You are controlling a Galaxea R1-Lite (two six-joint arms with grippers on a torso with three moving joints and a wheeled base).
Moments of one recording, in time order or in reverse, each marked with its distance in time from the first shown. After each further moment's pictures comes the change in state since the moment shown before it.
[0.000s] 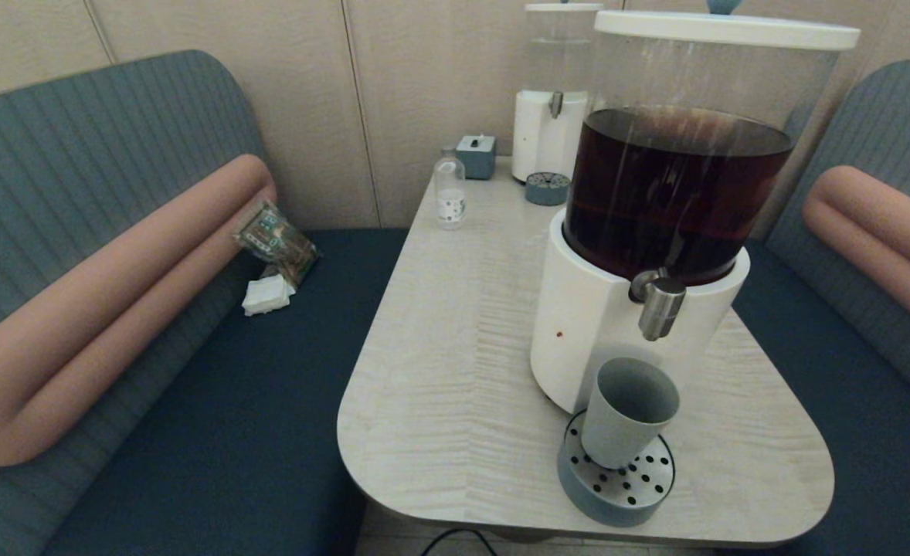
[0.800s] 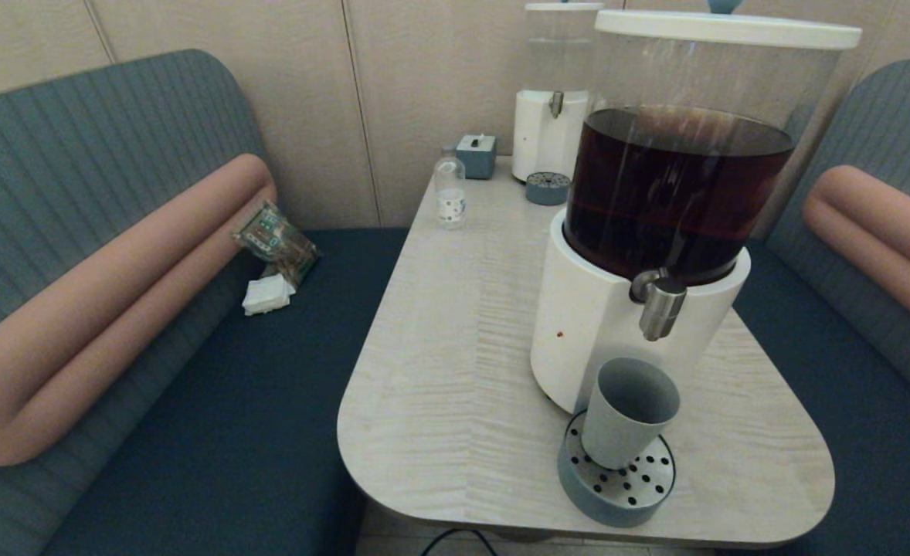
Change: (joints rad) left arm 0.000 0.000 0.004 -0.001 0.003 -0.007; right arm 0.104 0.785 -0.952 0.202 0.236 0.212
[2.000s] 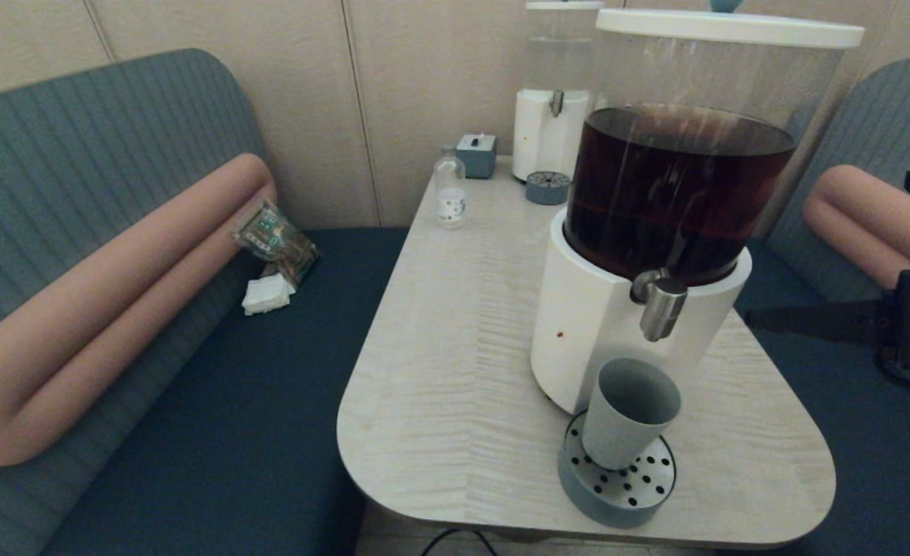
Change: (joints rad) left arm 0.000 0.000 0.000 0.000 0.000 0.000; right arm 0.095 0.479 -0.041 -0.034 0.319 0.031
